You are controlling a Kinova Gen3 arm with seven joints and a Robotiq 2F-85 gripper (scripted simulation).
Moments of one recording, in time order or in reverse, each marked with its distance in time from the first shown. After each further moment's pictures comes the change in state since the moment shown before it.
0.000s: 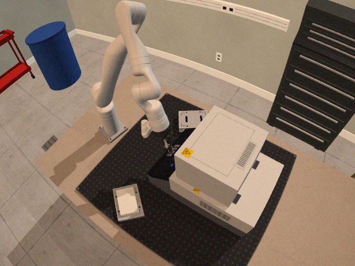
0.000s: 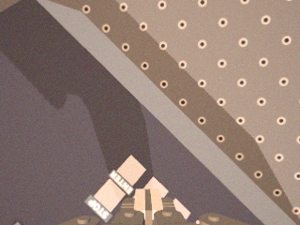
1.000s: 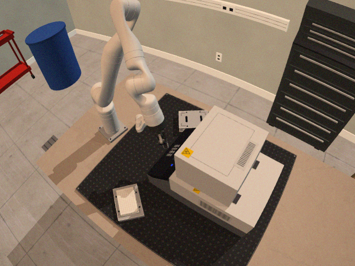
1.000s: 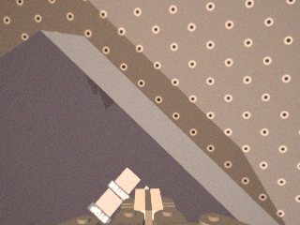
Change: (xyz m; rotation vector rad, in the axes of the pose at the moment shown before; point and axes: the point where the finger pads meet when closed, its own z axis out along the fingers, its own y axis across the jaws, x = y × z) arm 0.013 0.004 -0.029 0.010 0.006 0.010
